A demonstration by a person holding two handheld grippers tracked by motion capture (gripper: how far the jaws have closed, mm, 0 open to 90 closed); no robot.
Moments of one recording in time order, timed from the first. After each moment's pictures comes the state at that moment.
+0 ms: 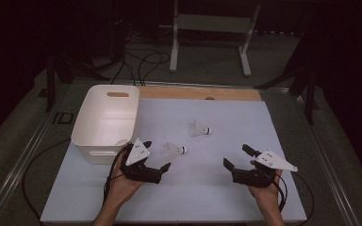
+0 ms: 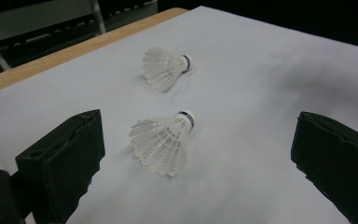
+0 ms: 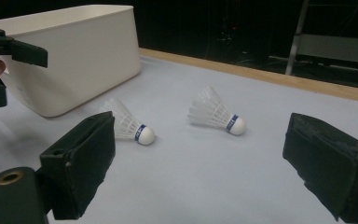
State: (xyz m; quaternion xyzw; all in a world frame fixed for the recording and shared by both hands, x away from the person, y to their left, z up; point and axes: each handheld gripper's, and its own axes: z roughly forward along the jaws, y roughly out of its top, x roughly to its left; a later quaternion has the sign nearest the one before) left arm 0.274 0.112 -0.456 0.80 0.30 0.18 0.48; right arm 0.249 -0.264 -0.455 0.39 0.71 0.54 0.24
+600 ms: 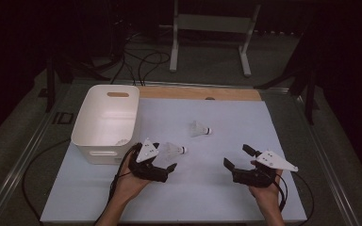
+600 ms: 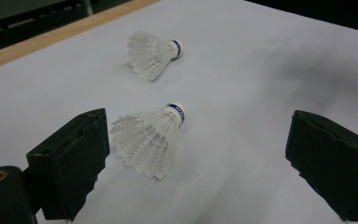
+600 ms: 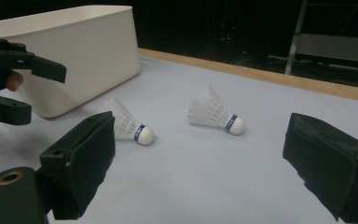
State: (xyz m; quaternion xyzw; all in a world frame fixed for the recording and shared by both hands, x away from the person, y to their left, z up) left arm 0.285 0.092 -0.469 0.82 0.30 0.16 0.46; right arm 0.249 -0.265 -0.455 0.39 0.71 0.54 0.24
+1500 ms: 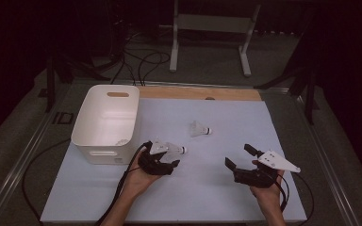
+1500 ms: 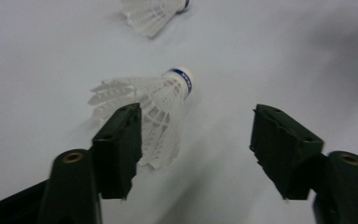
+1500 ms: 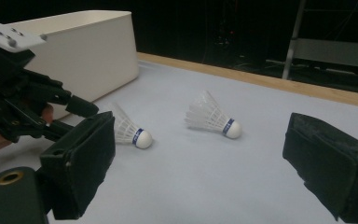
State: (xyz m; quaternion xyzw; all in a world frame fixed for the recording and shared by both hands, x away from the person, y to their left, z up) left arm 0.311 0.073 -0.498 0.84 0.34 0.11 0.41; right arm 0.248 -0.267 -0.452 0.39 0.70 0.55 0.25
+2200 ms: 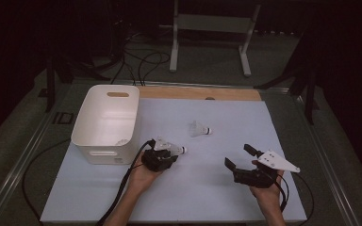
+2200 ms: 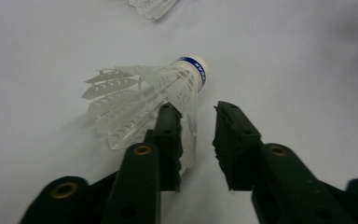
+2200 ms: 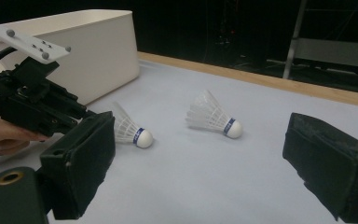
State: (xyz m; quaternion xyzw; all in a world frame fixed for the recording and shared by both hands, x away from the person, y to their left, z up) left arm 0.324 0.066 -0.511 0.85 0.35 0.10 0.39; right arm 0.248 -0.267 -0.452 0.39 0.70 0.54 0.25
